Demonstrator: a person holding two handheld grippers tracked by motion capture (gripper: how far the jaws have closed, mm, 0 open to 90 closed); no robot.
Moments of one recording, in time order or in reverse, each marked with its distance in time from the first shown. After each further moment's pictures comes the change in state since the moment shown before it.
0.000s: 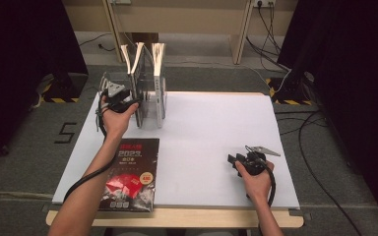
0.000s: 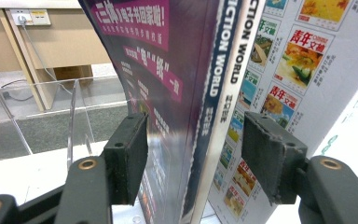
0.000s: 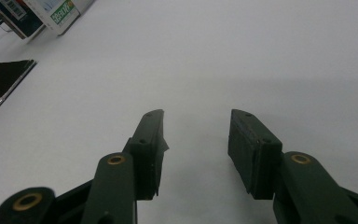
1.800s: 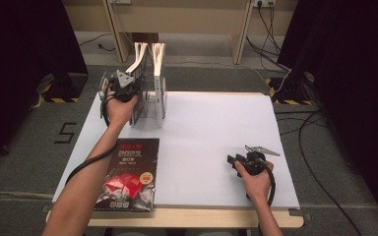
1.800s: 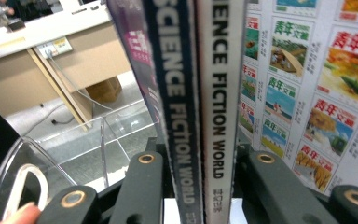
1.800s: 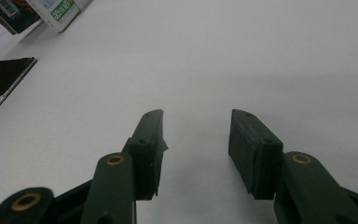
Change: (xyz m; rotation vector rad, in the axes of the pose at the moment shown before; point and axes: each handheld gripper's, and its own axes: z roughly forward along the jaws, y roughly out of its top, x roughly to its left) left arm -0.002 0.027 0.023 0.045 0.086 0.249; right arm 0.000 -0.001 0.002 0.014 0.008 0.016
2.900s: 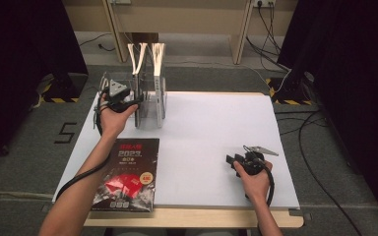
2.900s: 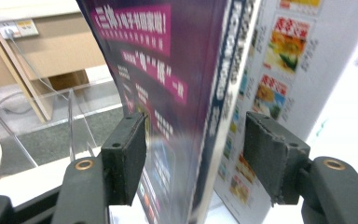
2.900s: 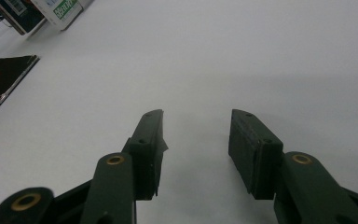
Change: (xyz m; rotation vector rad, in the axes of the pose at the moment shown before) left arm 0.002 -0.024 -0.027 -0.012 -0.135 -0.133; right arm 0.004 0.001 0.001 0.000 0.000 -0.012
